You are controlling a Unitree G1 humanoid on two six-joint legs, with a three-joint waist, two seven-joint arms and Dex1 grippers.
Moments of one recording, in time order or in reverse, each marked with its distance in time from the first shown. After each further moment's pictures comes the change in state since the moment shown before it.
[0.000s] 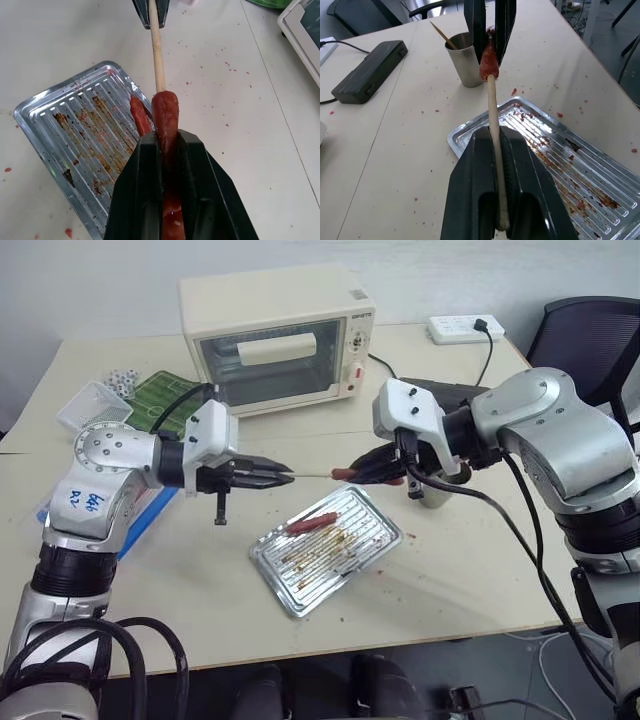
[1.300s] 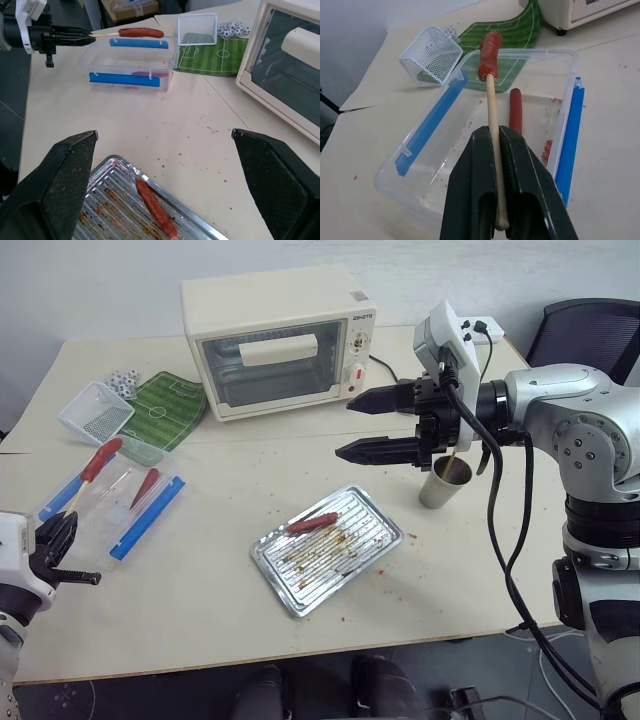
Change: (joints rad) left arm 0.925 -0.248 0.841 -0.541 0.066 0.286 0.855; right arm 0.015 0.085 -0.300 0.006 0.320 0.268 -0.249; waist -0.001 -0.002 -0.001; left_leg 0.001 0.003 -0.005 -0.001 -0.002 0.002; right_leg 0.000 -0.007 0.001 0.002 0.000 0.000
